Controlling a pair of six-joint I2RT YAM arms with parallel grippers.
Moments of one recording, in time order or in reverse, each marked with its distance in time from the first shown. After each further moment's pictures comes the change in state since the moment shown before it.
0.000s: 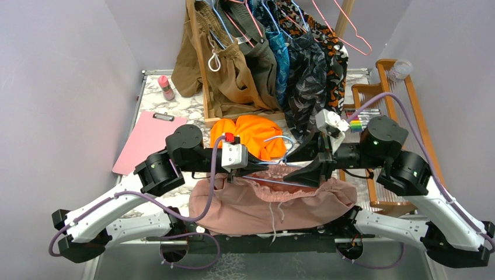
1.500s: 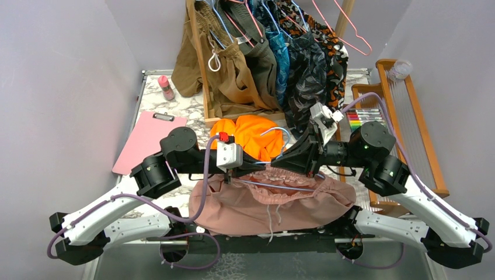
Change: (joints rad) left arm 0.001 -0.048 -0.036 0.021 -0.013 -0.040; right arm 0.000 -0.031 -0.202 0.380 0.040 0.259
